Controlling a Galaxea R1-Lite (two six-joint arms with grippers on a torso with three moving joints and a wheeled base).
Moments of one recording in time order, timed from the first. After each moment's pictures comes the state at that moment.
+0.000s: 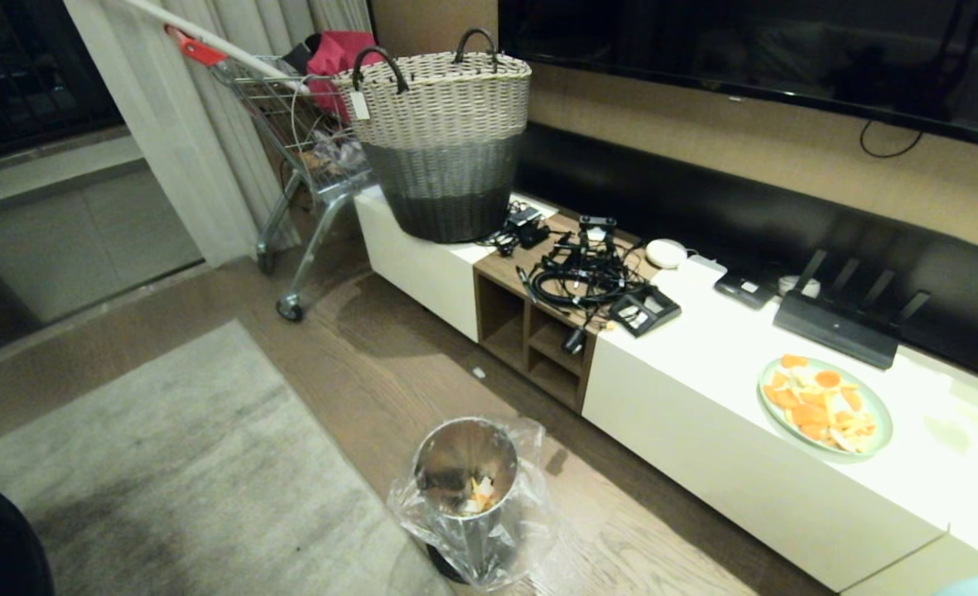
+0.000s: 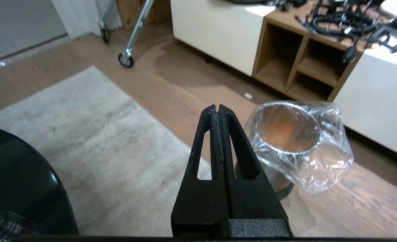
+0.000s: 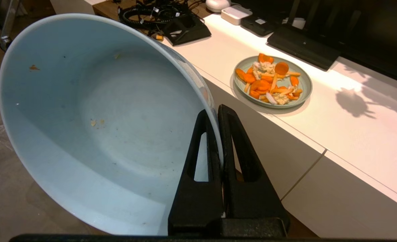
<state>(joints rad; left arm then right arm) 0.00 0.00 0.00 -0.01 0.01 -0.01 0.00 0.00 0.00 0.00 0.02 -0.05</state>
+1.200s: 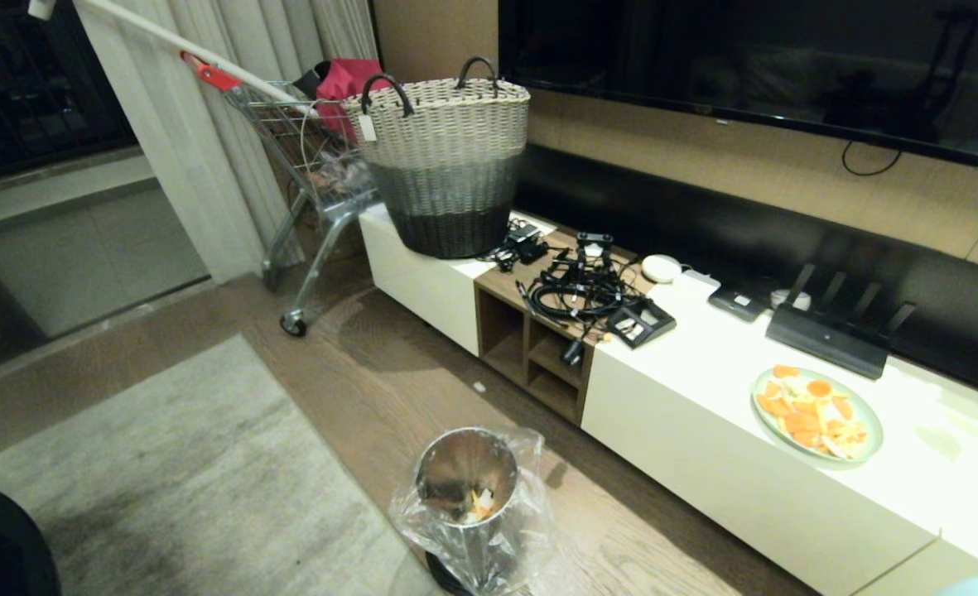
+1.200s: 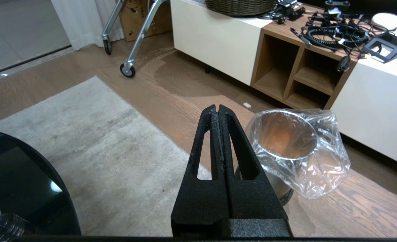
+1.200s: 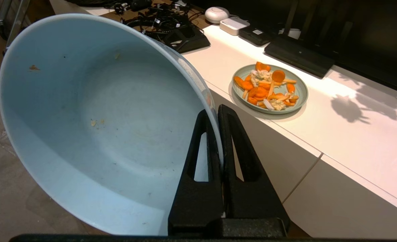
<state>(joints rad) 0.00 0.00 0.00 -0.01 0.01 -0.01 0.00 0.00 0.00 0.00 0.02 -0.05</state>
